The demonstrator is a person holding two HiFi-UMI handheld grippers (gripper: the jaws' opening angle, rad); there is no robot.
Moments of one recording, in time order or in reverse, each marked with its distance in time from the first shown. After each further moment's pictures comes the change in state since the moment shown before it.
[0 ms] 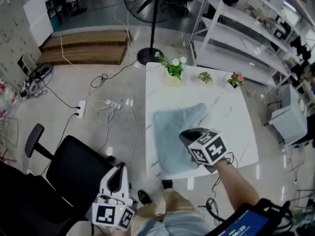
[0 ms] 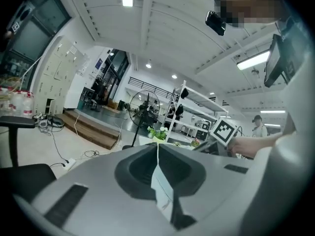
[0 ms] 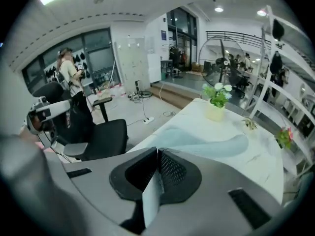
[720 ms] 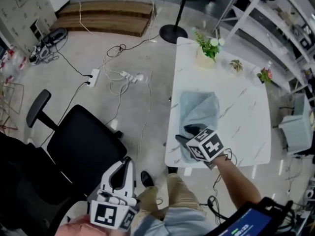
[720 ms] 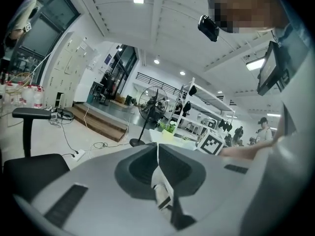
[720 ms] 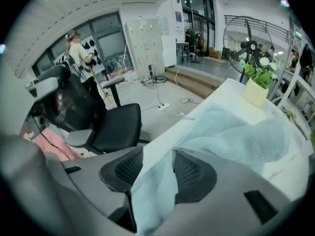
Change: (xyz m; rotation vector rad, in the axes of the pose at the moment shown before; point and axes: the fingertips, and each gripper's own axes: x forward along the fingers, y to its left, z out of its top) left arm -0.044 0.056 -0.027 -0.062 0.052 0.082; right arm 0.109 0.083 -0.040 -0.082 0.162 0.159
